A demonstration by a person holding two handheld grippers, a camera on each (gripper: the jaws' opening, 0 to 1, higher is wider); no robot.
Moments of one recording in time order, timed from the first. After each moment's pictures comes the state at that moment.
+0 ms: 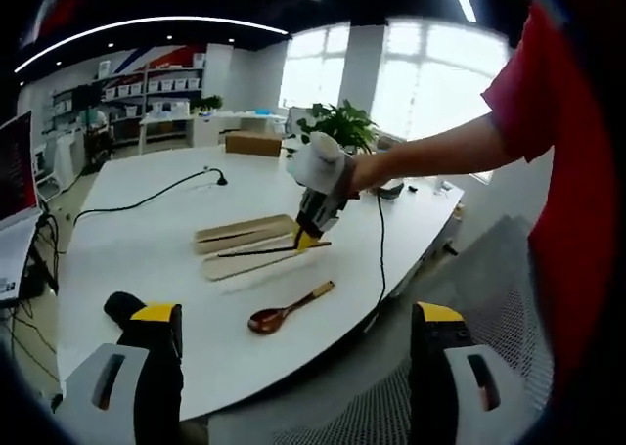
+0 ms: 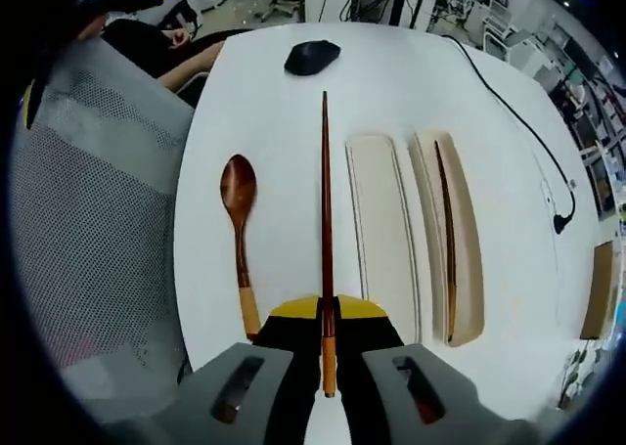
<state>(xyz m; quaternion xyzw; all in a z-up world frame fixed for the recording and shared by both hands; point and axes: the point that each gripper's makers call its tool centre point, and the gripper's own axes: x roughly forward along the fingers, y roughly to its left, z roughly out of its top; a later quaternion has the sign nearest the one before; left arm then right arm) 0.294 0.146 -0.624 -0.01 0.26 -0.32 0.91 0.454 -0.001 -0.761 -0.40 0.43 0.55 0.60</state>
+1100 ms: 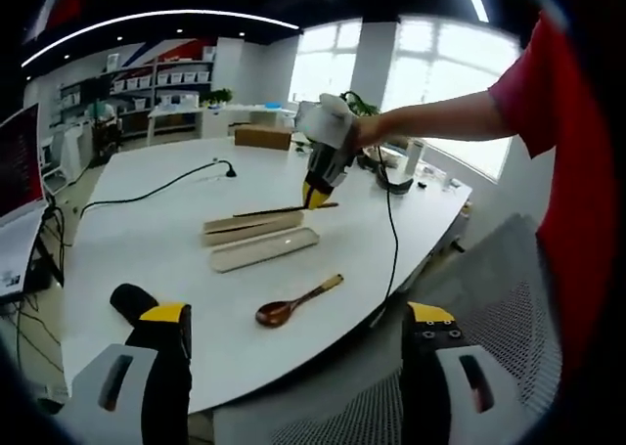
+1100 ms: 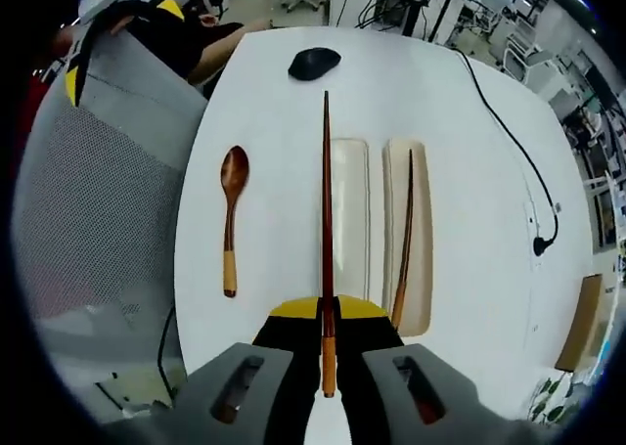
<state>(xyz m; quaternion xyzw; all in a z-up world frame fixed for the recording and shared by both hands) 0.299 0.149 -0.637 0.01 0.29 -0.30 0.91 0.483 -0.020 -0.720 -0.42 0.42 0.58 0.56</state>
